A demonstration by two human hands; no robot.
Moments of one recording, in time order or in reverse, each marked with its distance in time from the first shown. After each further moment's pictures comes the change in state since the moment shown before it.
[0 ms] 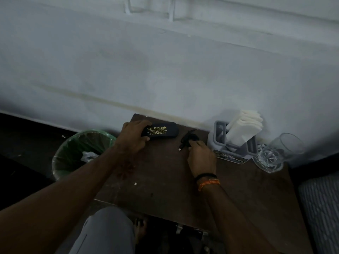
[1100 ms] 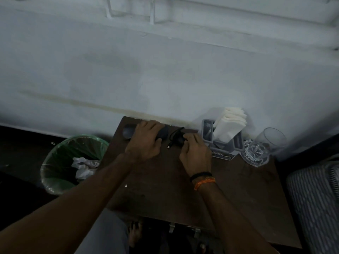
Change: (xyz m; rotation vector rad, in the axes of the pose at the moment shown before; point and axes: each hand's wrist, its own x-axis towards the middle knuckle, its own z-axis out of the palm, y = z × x) left_hand 0.002 0.067 0.021 0.052 0.154 0.252; right_hand -0.011 0.002 -0.024 0.180 0.372 -0.089
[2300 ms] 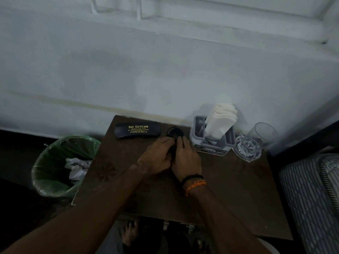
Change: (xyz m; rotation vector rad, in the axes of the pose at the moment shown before) left_hand -0.010 0.050 0.049 -0.205 -0.272 -0.012; right_hand -0.018 0.007 0.009 -0.197 -0.414 0.073
